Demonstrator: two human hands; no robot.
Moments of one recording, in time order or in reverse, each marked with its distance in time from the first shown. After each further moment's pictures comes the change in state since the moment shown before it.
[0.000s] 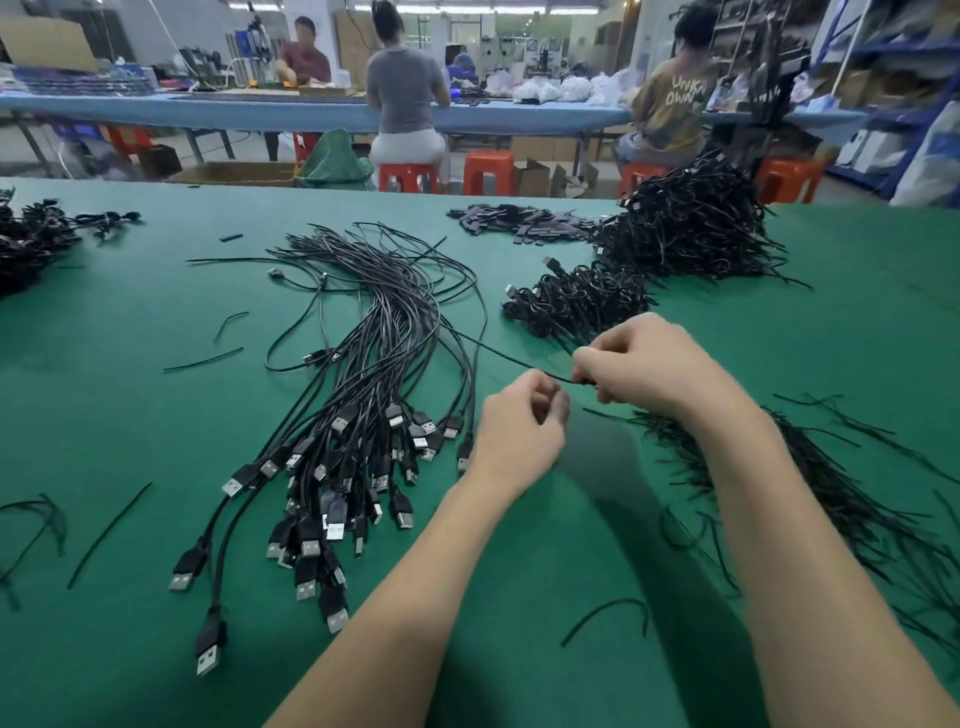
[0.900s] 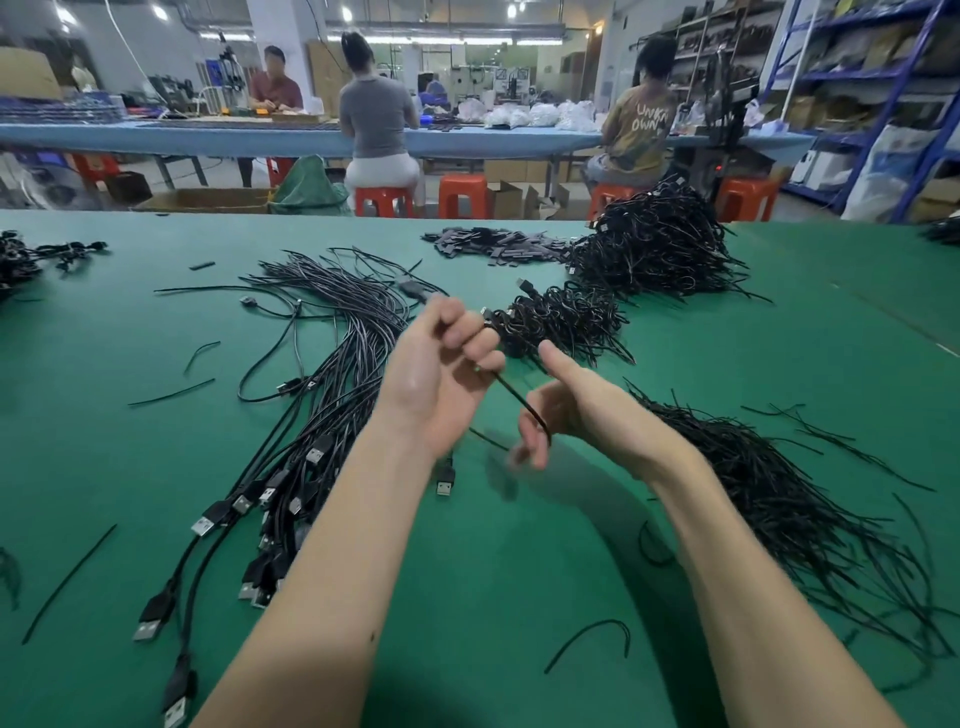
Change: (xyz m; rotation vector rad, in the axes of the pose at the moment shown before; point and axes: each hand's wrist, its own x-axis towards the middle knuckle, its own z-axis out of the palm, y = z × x) left_hand 0.028 0.061 -0.072 -1.406 -0.209 -0.271; right_hand 0.005 0.023 0.030 0.614 -0.484 -0.270
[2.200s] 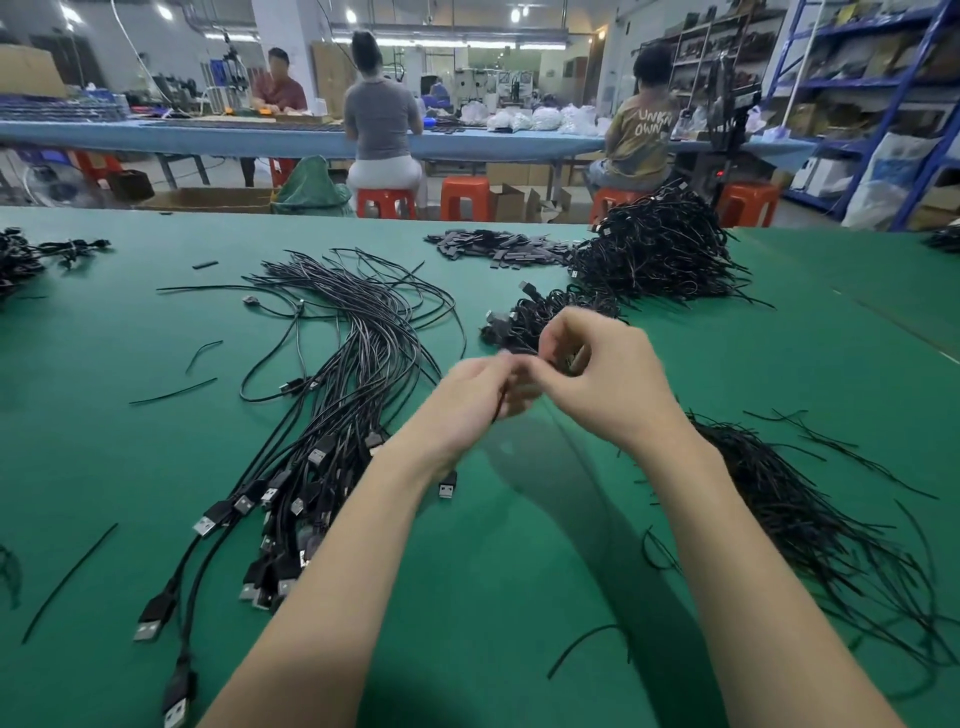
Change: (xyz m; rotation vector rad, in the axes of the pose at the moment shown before) left_hand 0.003 -0.024 -0.014 0.857 0.036 -0.041; right_hand 0.003 -0.024 0.001 -0.643 0.661 -0.252
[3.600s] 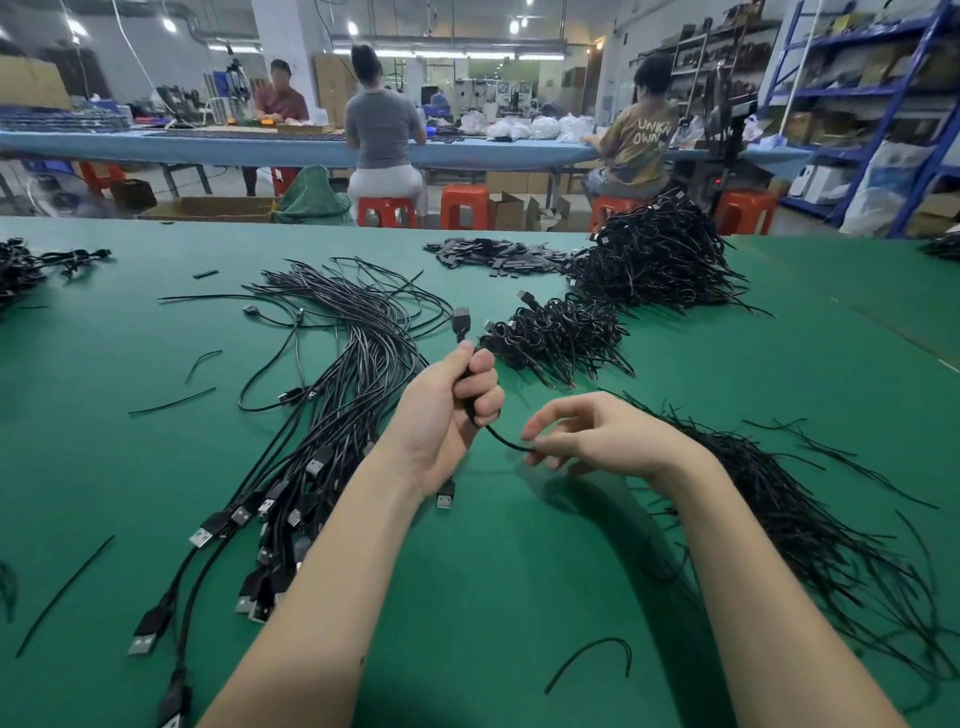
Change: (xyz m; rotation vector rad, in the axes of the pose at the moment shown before) left_hand -0.004 -0.001 -0.013 -0.480 -0.046 0.023; right_hand -0.013 0.028 -0.002 0.341 -0.627 0.453
